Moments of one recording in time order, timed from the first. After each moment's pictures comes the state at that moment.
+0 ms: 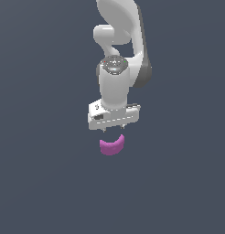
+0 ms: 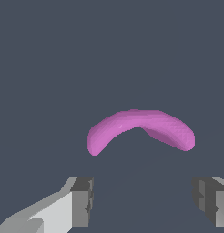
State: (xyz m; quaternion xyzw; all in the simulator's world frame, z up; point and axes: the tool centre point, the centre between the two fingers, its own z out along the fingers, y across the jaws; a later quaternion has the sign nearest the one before) arm 0.019 0.005 0.170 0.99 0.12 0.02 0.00
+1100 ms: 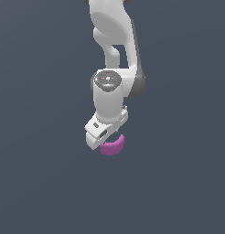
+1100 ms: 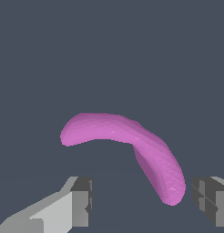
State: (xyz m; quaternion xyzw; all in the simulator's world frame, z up) arm 0.044 -0.014 0.144 0.92 0.39 0.00 0.01
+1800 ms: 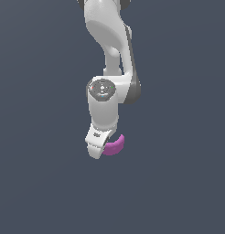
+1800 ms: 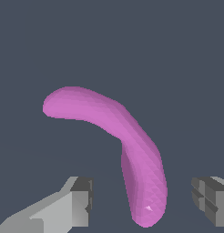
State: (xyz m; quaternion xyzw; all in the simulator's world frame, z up) arm 0.059 -0.028 0.127 0.84 0.55 0.00 0.01
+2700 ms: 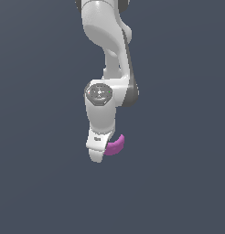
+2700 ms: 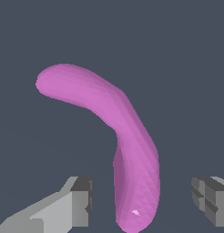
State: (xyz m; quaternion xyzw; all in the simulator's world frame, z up) arm 0.065 -0.035 0.118 0.79 0.61 0.00 0.00
